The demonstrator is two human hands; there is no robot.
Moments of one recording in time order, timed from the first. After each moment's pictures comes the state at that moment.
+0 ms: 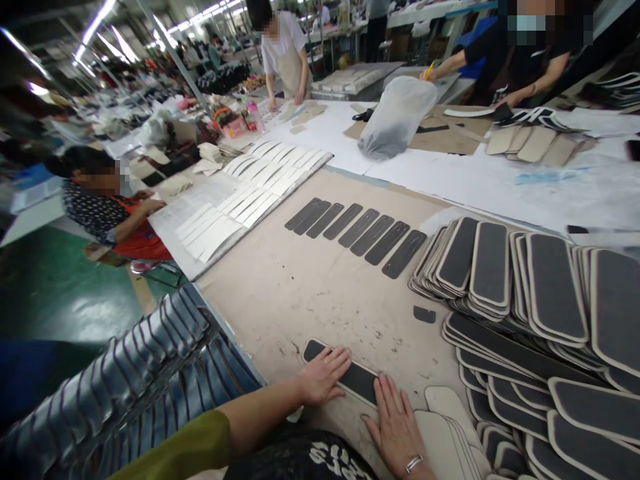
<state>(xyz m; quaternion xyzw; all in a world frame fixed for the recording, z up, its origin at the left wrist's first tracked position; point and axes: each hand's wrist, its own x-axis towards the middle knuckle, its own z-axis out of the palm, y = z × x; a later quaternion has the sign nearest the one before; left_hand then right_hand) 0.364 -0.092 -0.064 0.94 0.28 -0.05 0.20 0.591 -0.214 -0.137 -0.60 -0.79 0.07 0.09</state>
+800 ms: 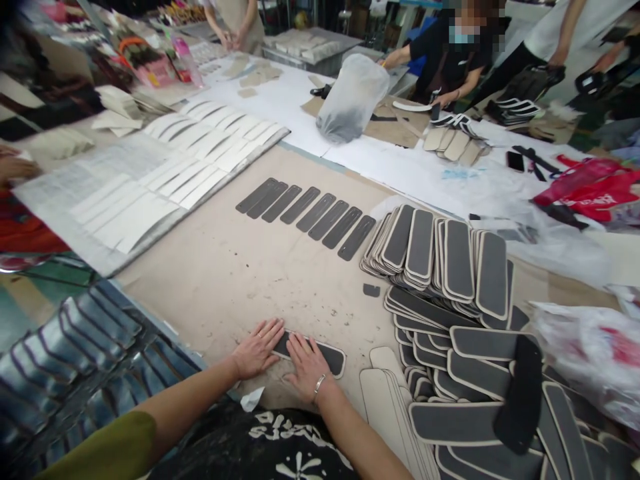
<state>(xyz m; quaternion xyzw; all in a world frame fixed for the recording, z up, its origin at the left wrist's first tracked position) 0.306 -0.069 -0.089 0.94 0.31 -0.07 0.14 0.514 -0.139 -0.087 -0.49 -0.84 0.24 0.02</state>
